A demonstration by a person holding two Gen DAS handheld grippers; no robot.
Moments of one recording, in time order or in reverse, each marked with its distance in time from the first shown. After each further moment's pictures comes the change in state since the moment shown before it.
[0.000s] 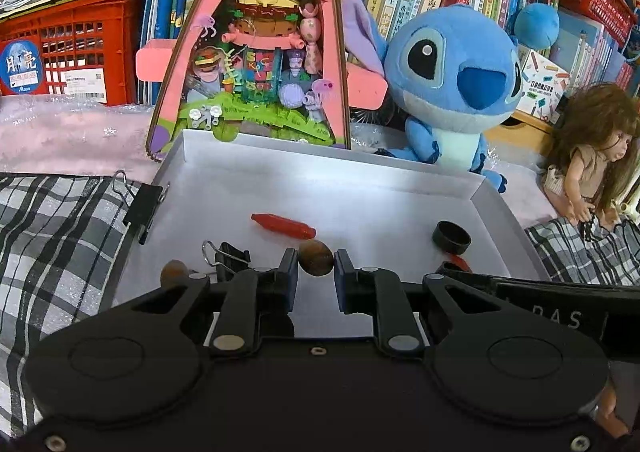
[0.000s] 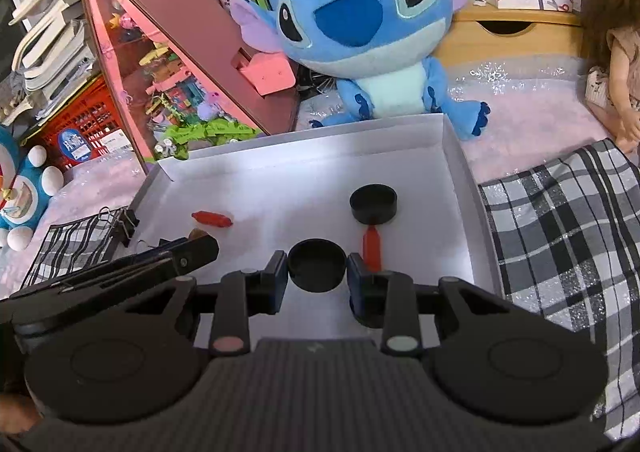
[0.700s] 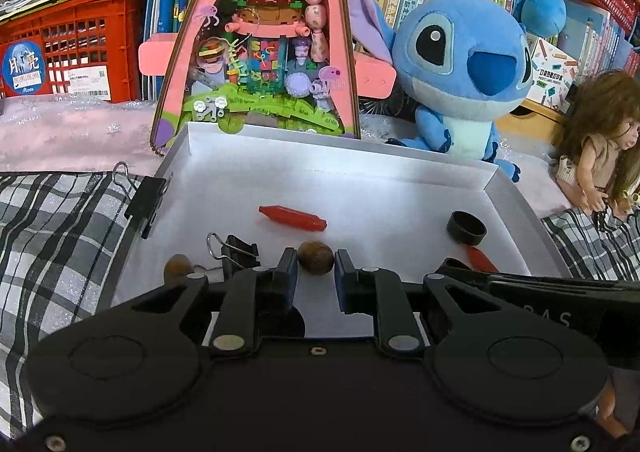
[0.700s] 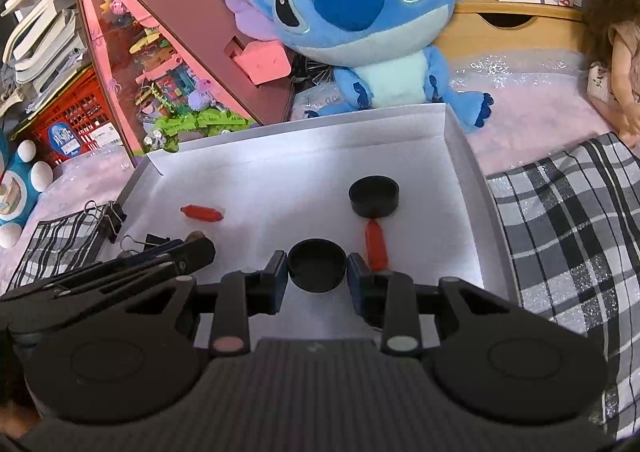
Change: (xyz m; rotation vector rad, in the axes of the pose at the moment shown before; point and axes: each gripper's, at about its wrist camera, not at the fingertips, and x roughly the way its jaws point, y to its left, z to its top) left arm 0.007 0.000 -0.006 0.021 0.004 0.032; right arm 0.011 0.005 -0.002 -0.006 0.005 -0.027
